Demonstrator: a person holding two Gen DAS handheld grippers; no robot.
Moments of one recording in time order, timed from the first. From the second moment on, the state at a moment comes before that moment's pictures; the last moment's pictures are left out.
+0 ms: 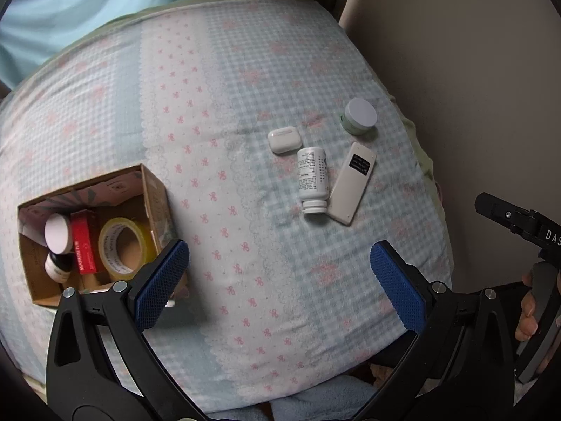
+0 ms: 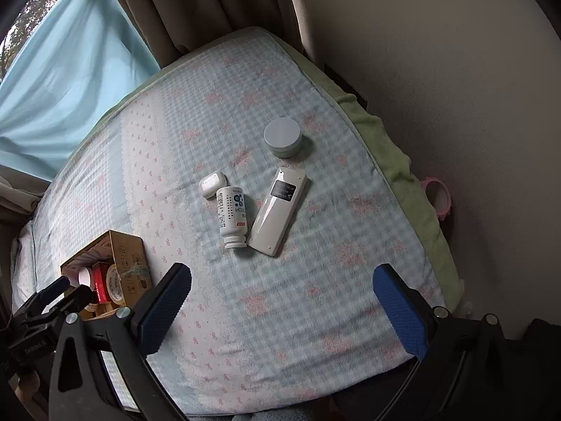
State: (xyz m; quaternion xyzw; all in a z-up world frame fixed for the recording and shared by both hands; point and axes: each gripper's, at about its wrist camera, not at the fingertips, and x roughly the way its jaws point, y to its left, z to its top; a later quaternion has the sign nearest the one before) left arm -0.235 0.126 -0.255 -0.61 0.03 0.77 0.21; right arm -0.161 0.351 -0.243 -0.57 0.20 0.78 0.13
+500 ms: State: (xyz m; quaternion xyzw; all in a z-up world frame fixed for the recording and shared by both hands) left arm -0.299 0.235 -0.387 -0.67 0.10 0.70 0.21; right arm -0.250 0.389 -0.377 -0.63 0.31 0.70 0.15
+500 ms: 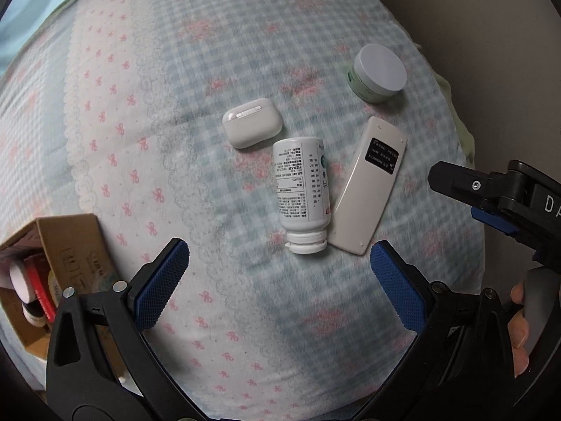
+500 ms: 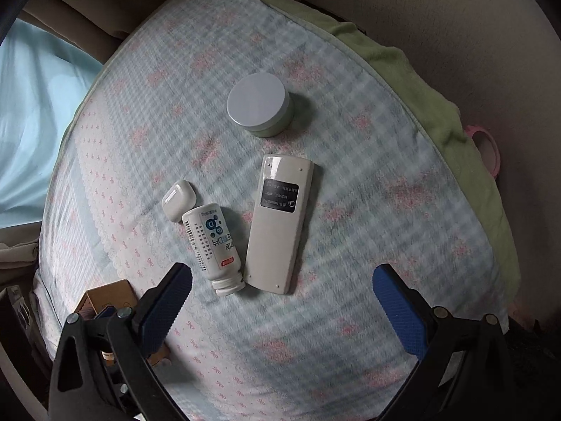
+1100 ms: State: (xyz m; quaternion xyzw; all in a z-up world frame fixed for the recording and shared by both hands) left arm -0.330 0.271 -0.468 -0.69 0.11 0.68 0.22; right arm -0.298 0.385 -0.458 -0.66 0.28 0.67 0.19
